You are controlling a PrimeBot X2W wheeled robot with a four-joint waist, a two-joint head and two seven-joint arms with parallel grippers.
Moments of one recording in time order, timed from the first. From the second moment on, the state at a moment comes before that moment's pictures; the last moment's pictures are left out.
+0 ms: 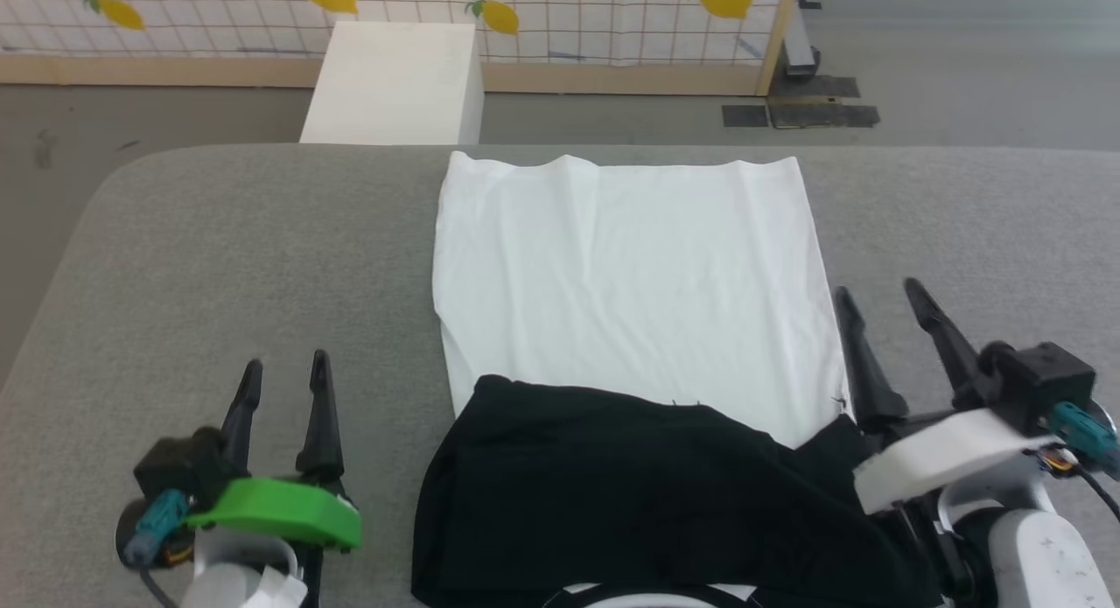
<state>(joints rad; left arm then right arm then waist) -0.07 0.08 0.05 0.16 -0.28 -0.10 -0.25 -0.09 -0.05 0.02 -0.06 0.17 0.13 0.03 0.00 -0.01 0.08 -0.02</state>
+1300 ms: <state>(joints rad) -1.08 0.57 -0.21 0.44 -0.54 -0.08 0.69 -0.25 -0.05 0.06 0.01 0.33 0.13 -0.16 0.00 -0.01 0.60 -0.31</state>
